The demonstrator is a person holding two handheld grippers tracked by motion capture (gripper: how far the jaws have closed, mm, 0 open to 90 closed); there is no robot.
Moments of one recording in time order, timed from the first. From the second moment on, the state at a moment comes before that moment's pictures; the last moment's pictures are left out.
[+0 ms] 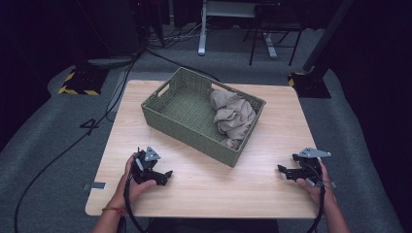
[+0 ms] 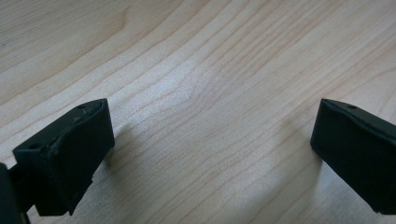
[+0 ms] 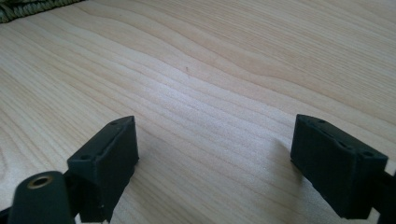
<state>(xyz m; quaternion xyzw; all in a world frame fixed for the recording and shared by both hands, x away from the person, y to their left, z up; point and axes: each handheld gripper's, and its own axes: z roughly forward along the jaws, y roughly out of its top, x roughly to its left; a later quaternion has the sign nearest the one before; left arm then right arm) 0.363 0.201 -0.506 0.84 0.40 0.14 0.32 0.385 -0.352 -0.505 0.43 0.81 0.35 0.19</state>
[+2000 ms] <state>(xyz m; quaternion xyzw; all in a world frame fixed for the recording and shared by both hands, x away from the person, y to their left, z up) 0.360 0.202 -0.506 0.84 0.40 0.14 0.32 0.475 -0.233 -0.369 0.32 0.82 0.43 0.21</state>
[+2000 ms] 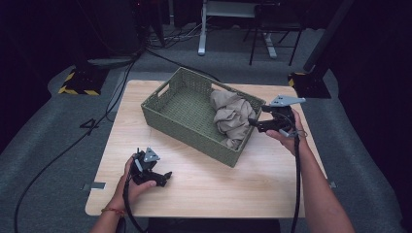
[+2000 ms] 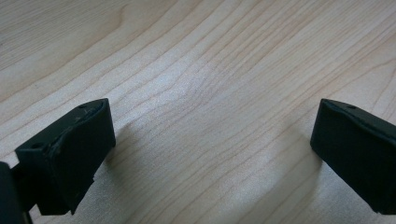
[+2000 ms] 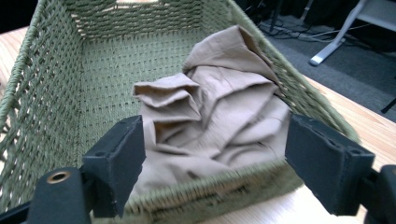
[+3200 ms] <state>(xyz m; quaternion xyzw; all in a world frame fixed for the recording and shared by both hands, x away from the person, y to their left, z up) 0.359 0.202 -0.506 0.84 0.40 0.14 0.32 0.557 -0.141 -0.402 0.32 0.91 0.24 0.15</state>
